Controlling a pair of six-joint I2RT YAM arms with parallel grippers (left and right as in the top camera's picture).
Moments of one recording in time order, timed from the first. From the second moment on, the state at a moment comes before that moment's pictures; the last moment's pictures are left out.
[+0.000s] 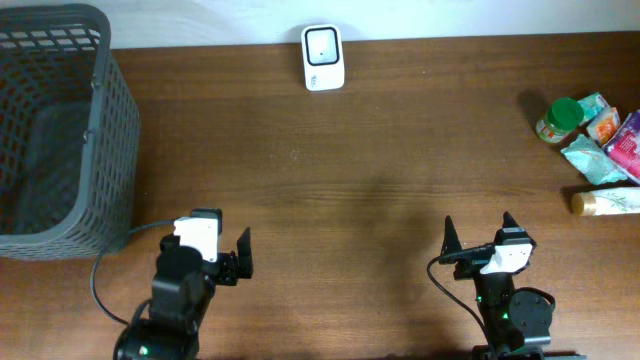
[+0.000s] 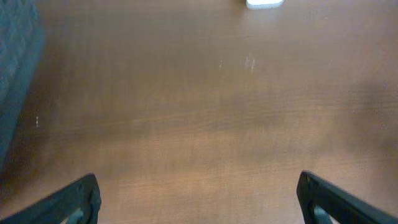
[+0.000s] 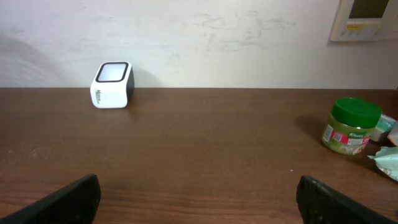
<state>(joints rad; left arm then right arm) -0.26 0.57 0.41 -0.40 -0.10 -0.12 0.02 0.01 0.01 -0.08 -0.02 0.02</state>
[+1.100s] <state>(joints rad) -0.04 0.01 0.01 -0.07 0.06 0.07 0.02 0.01 0.01 -0.08 -0.02 0.02</state>
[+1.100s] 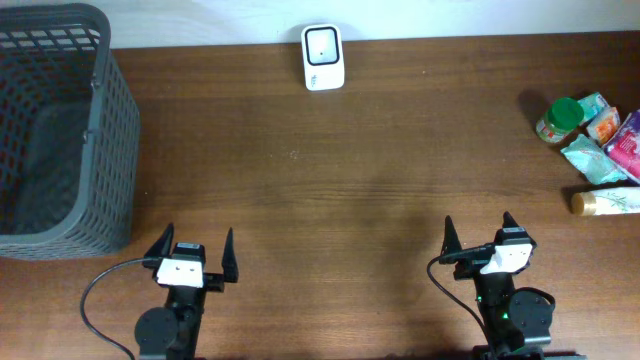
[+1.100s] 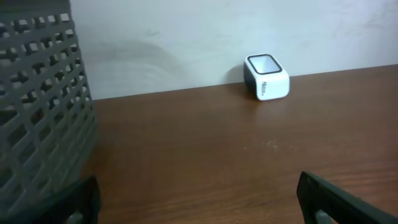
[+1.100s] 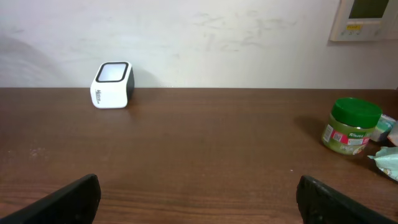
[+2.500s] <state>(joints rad) 0.03 0.01 0.01 -0.08 0.00 -0.05 0.02 0.01 0.01 -0.08 -0.02 0.02</state>
